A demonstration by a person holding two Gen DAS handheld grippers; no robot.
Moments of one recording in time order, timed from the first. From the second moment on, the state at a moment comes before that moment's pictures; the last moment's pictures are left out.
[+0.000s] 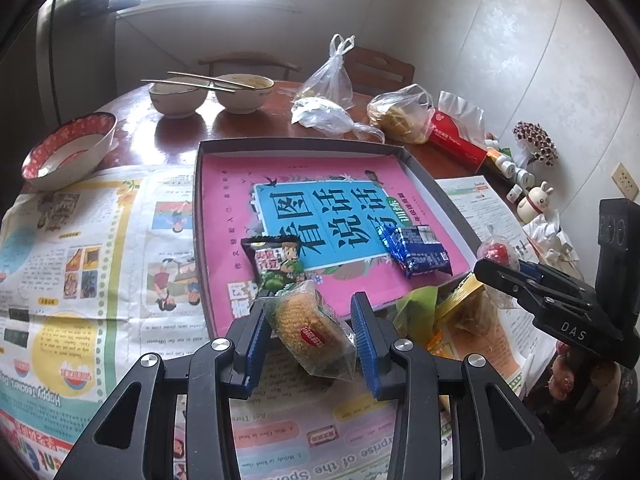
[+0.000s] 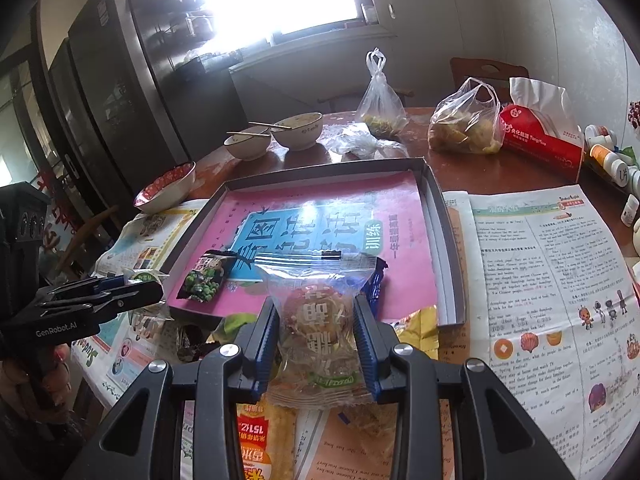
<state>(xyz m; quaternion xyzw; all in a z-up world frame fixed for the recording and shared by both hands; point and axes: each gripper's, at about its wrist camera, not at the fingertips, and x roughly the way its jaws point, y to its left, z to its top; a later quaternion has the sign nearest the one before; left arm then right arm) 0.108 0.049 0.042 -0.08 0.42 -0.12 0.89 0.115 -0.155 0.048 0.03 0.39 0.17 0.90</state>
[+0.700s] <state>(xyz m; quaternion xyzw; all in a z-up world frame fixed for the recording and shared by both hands) 0.145 0.033 0.037 -0.08 0.44 -0.15 0.88 0.141 -0.160 0.052 0.04 0.40 0.16 0.90</state>
